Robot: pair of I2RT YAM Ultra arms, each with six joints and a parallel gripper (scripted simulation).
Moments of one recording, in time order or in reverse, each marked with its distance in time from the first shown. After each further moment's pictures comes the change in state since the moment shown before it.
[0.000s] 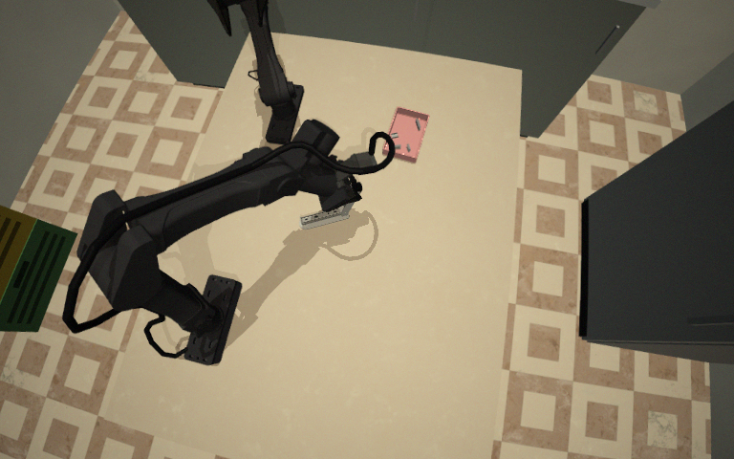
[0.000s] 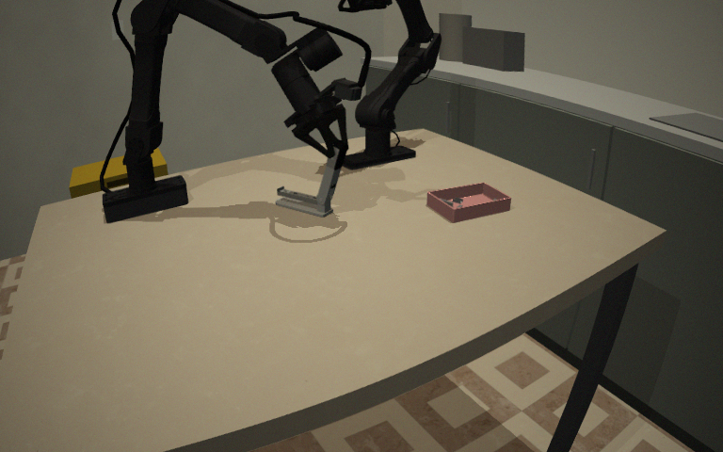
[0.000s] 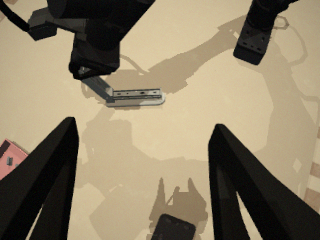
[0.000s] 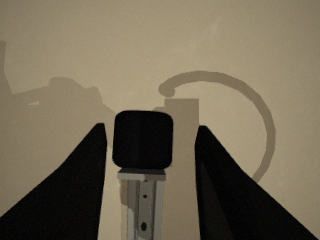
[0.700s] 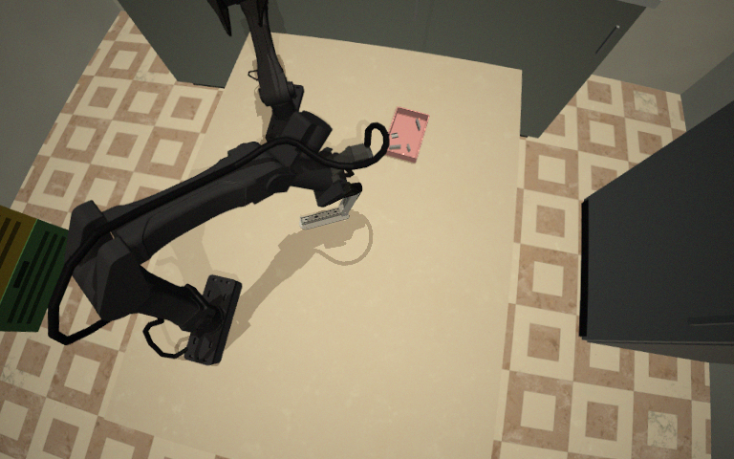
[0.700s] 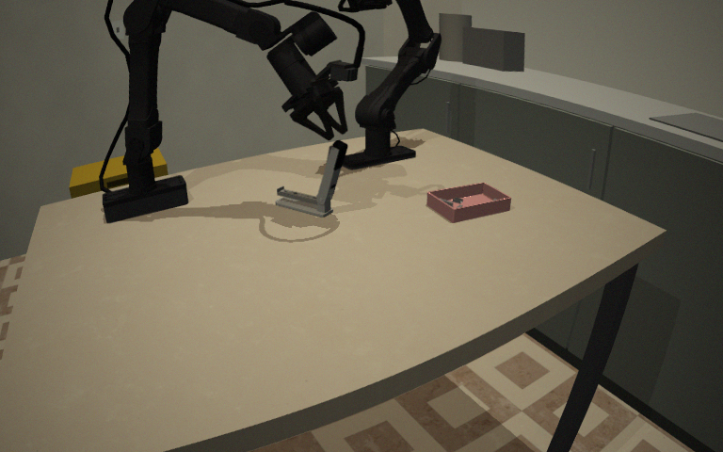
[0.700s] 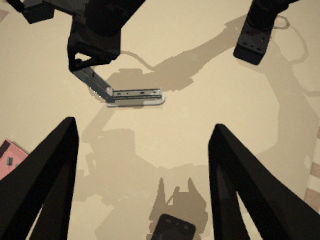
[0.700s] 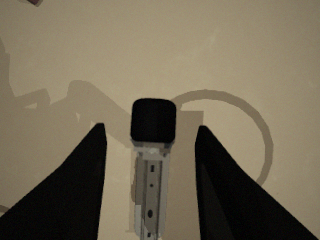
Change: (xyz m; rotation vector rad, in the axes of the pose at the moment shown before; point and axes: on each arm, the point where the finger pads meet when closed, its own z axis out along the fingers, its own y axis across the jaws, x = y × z) left arm 0.000 0.000 0.000 0.000 0.000 0.000; right arm -0.017 0.003 -0.028 -0.023 -0.040 0.012
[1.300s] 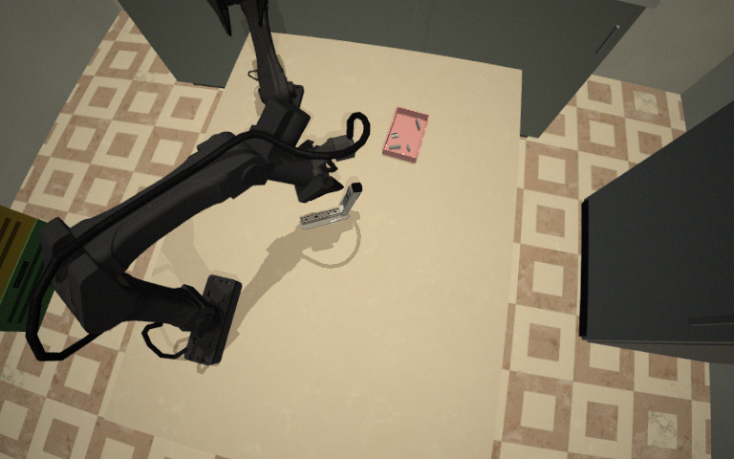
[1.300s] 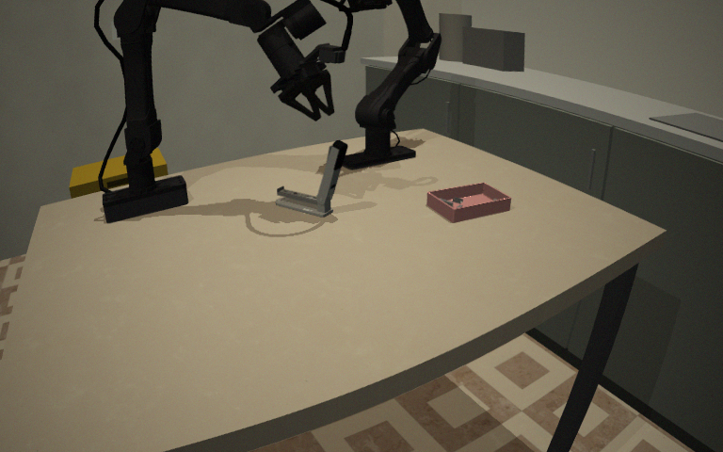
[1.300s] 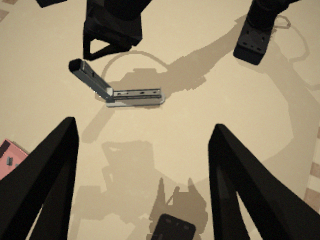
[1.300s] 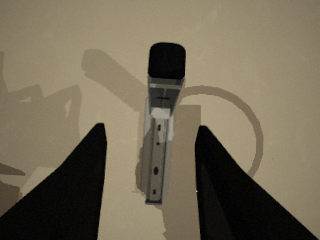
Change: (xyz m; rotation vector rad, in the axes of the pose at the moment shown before) left arm 0.000 0.000 0.000 0.000 0.000 0.000; right arm 0.006 0.007 -0.044 -0.008 0.024 -0.014
